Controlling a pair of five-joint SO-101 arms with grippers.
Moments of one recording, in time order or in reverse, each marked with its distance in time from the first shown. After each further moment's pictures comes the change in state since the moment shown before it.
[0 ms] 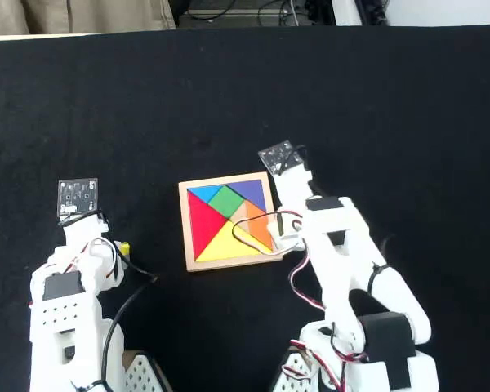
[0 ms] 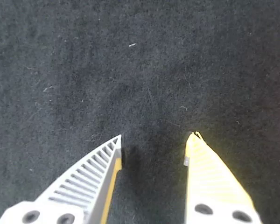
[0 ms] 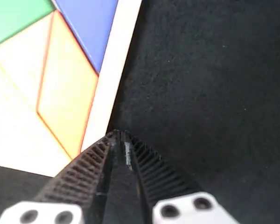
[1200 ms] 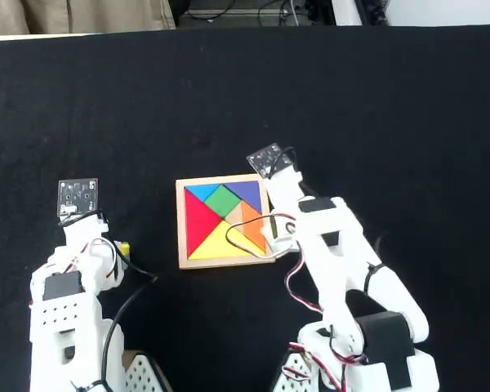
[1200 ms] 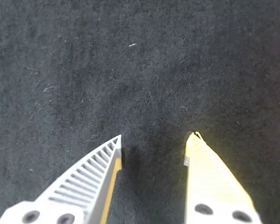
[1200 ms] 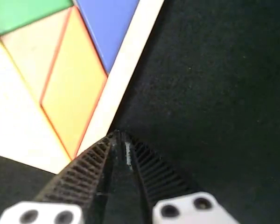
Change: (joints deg) left arm 0.0 0.0 0.0 0.0 0.0; right arm -3.3 0.0 0.2 0.0 1.7
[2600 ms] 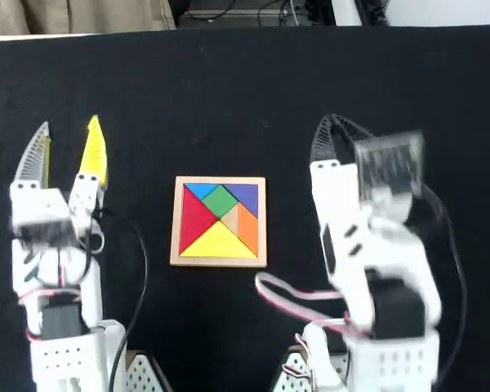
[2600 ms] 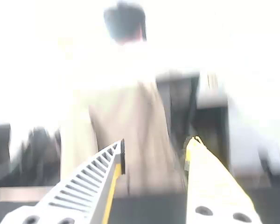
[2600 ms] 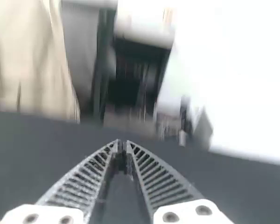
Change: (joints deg) left arm 5.3 -28.7 -2.7 -43.6 0.0; right arm 7.9 -61.1 -9.5 -4.1 -8.4
